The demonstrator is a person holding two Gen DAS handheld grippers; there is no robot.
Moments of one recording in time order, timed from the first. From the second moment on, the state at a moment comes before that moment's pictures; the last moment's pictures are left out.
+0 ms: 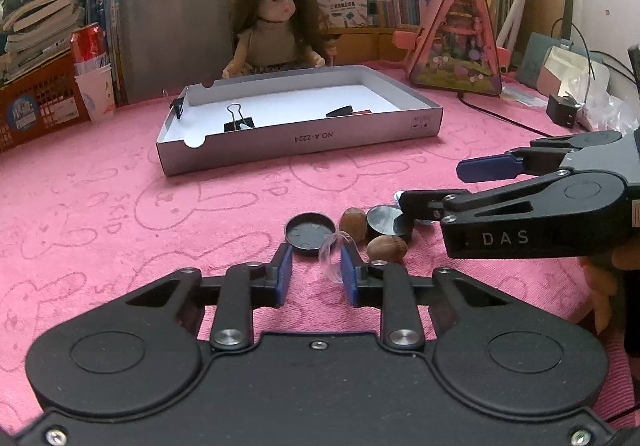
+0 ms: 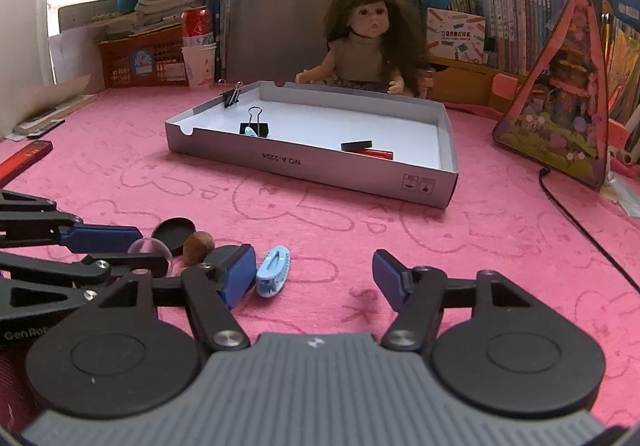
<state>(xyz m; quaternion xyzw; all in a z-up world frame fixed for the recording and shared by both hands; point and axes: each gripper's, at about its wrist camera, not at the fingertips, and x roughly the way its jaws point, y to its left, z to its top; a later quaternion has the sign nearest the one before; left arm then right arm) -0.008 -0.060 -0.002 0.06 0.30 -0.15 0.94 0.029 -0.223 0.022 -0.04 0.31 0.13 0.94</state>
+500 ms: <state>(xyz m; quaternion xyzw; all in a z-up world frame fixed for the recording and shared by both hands) -0.003 -0.050 -0.004 0.06 0.30 -0.11 0.95 0.028 -0.216 0.021 -0.02 0.31 0.16 0.94</state>
